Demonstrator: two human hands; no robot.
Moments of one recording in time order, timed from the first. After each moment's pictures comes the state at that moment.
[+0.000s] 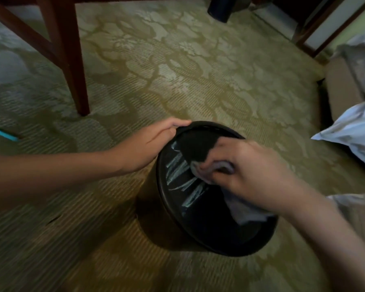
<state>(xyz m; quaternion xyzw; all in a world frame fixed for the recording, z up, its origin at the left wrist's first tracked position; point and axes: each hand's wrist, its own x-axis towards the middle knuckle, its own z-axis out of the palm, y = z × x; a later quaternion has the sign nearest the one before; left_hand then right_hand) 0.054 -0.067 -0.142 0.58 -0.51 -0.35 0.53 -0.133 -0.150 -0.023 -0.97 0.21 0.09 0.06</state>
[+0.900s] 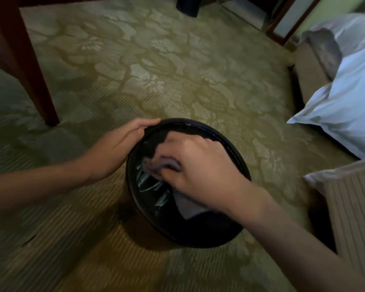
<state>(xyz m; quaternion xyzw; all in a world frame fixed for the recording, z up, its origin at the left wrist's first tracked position) 0.053 -0.070 -0.142 0.58 -0.52 -0.32 0.53 -0.121 -0.126 -0.034 -0.98 0.19 0.00 0.06</state>
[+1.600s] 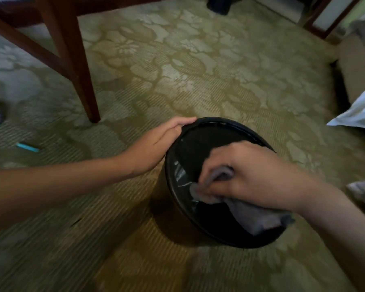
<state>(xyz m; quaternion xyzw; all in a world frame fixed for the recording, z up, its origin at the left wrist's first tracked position) 0.051 -0.067 -0.144 0.58 -0.51 -0.35 0.53 -0.125 -0.132 -0.016 -0.95 0.19 0.15 0.18</state>
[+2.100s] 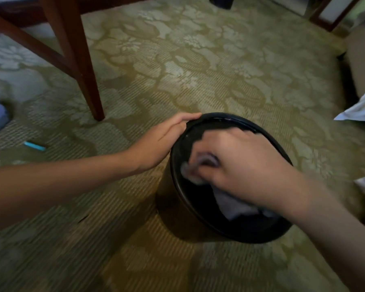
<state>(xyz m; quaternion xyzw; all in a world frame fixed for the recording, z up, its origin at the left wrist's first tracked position) 0.049 -0.070 -0.142 0.58 -0.52 -0.33 0.53 -0.110 -0.111 -0.019 -0.98 0.19 0.07 0.06</state>
